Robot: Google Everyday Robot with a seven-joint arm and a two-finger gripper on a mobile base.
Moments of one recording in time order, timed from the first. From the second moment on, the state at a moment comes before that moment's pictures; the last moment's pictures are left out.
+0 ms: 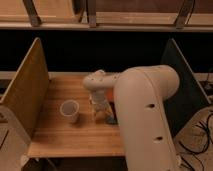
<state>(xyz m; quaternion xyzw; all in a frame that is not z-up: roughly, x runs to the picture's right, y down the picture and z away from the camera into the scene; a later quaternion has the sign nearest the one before) -0.017 0.176 0.853 -0.31 0.36 0.58 0.66</state>
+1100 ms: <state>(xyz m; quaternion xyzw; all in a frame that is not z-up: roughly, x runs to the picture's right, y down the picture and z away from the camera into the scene) 0.012 0.171 0.853 -0.28 0.39 0.60 0.64</state>
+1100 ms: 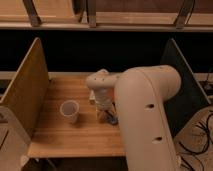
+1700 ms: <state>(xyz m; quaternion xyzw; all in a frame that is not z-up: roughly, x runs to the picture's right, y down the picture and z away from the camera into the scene) 0.009 0.189 0.859 -0.31 0.39 0.60 0.63</state>
